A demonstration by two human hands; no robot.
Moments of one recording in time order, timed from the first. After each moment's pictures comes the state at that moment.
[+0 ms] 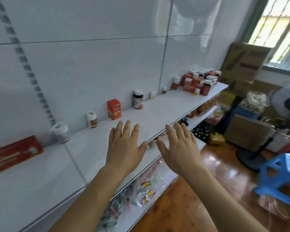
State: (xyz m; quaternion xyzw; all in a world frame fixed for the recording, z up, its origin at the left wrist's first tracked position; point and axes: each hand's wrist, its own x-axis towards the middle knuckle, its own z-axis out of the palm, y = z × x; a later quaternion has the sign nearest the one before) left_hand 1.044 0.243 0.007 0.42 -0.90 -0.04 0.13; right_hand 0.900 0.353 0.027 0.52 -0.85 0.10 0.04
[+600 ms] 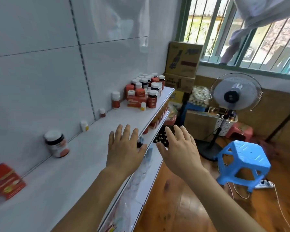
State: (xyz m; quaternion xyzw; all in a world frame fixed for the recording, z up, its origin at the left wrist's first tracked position) left_hand 0.703 0.157 0.016 0.27 -0.96 -0.05 0.11; right_hand 0.602 0.309 0.026 0.36 -0.93 0.10 0.05
